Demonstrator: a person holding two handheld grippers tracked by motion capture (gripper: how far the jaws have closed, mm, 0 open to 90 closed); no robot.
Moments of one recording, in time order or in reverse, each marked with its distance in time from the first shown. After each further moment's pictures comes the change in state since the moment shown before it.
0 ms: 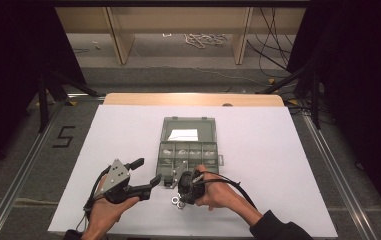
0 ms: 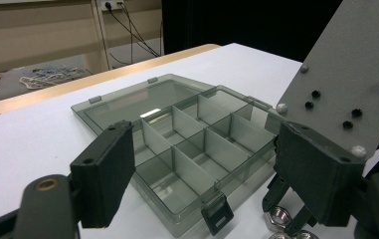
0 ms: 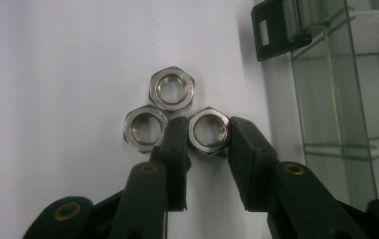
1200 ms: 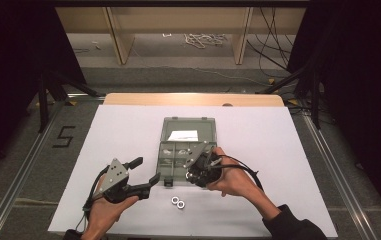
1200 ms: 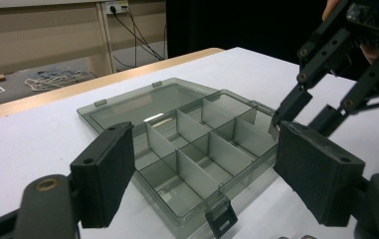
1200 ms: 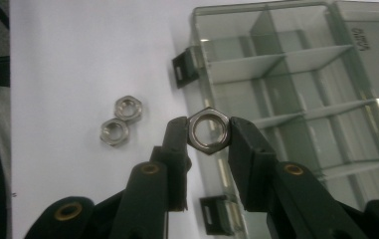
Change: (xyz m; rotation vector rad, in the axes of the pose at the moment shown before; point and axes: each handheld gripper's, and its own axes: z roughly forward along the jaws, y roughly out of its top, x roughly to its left) left arm 0.002 0.001 -0.001 -0.015 0.013 0.008; right arm -0.020 -0.009 -0.073 -0.149 -0.105 0.065
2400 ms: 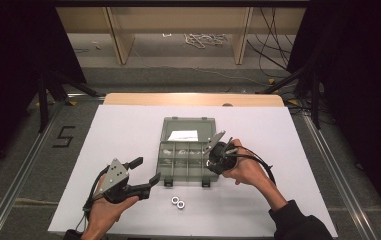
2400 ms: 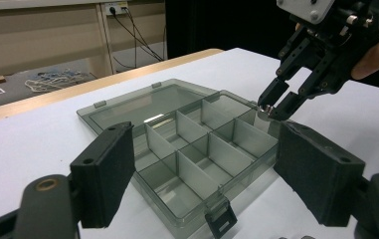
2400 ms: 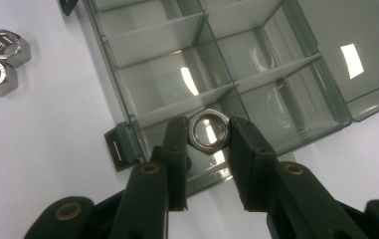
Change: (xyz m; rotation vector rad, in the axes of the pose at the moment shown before) left arm 0.000 0.001 0.000 -0.001 -0.003 0.014; right arm -0.045 -0.041 0.005 0.104 -0.105 0.128
